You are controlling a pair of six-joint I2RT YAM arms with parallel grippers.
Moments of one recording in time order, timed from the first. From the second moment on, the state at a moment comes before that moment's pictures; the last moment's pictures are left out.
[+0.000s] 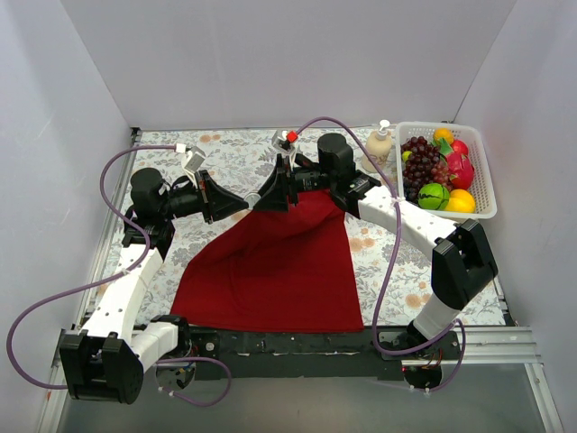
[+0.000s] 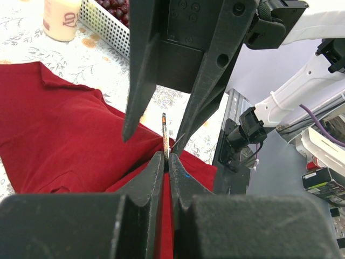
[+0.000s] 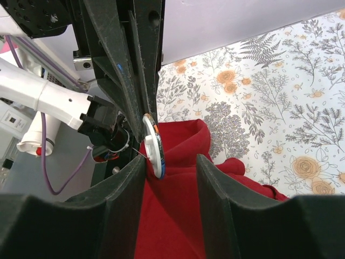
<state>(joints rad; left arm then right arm) -0.09 1.02 0.82 0.13 1.14 -0.42 0.71 1.66 1.32 0.20 -0.97 0.27</state>
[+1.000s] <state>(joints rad) -0.09 1.03 0.82 0.11 1.13 -0.40 0.71 1.68 1.39 0.18 -1.00 0.30</state>
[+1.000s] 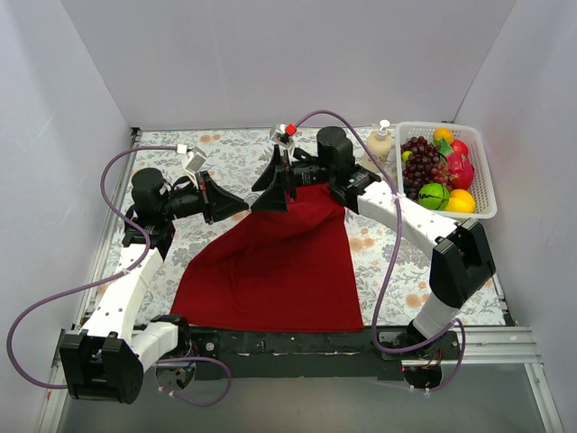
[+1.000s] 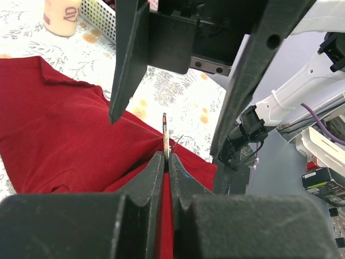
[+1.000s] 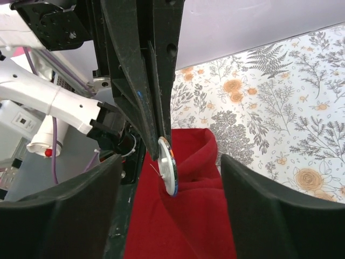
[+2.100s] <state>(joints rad) -0.09 1.02 0.83 0.10 1.14 -0.39 0.71 1.63 1.33 0.15 -0.99 0.24</state>
